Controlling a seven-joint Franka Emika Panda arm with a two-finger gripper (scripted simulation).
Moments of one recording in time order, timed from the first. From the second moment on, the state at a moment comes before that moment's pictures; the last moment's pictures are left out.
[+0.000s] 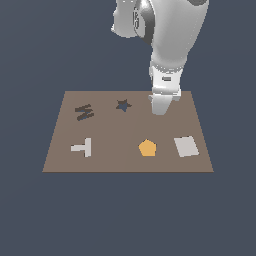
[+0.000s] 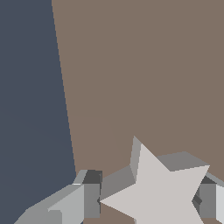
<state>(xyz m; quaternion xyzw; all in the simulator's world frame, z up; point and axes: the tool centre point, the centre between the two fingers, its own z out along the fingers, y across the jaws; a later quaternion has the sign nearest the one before) -0.106 0.103 0.031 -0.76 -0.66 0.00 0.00</state>
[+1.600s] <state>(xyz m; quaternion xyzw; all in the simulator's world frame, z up) -0.114 0.097 0.034 -0.70 -0.71 0.00 0.00</state>
